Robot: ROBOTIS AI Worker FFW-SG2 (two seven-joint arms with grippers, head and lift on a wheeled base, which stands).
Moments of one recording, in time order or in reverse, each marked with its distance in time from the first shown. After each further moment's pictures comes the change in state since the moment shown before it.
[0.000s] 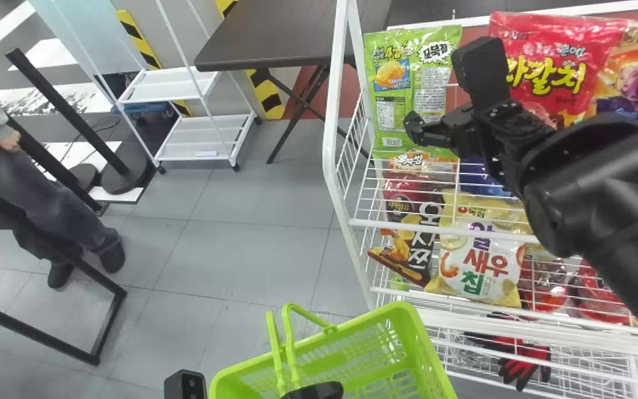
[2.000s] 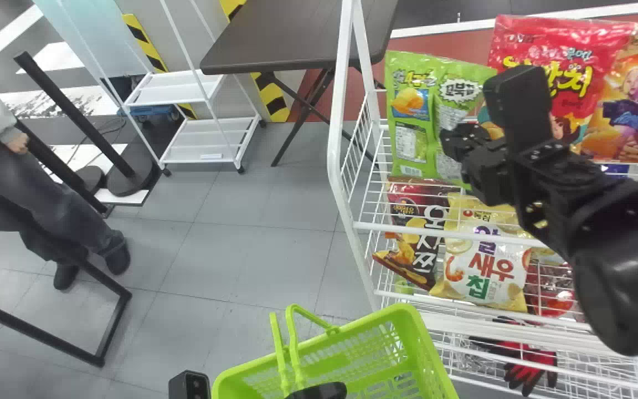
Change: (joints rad) left arm -0.007 0.003 0.000 0.012 0.002 -0.009 0.004; right arm 0.359 0.000 -0.118 -0.588 0.145 0.329 0.114
